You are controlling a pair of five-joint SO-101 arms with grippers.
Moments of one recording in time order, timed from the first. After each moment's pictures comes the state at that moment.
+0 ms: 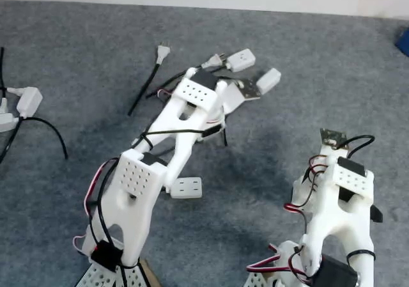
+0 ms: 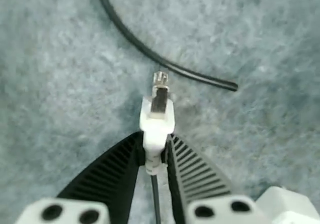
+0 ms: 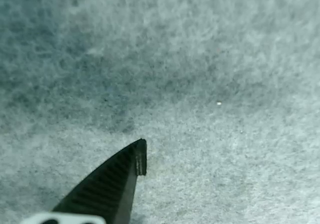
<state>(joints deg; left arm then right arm) 22.8 50.8 -41.8 91.1 -29.8 19.6 -24.1 55.5 66.0 10.6</state>
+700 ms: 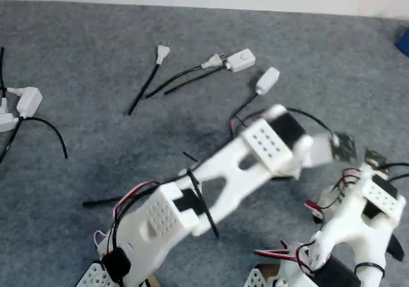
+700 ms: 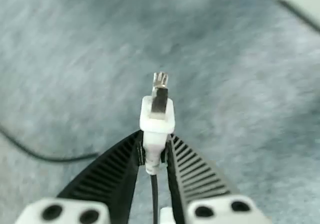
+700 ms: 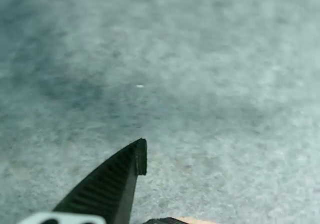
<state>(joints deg) 50.0 42.9 -51.7 100.8 -28.4 37.5 -24.1 55.5 66.0 7.7</state>
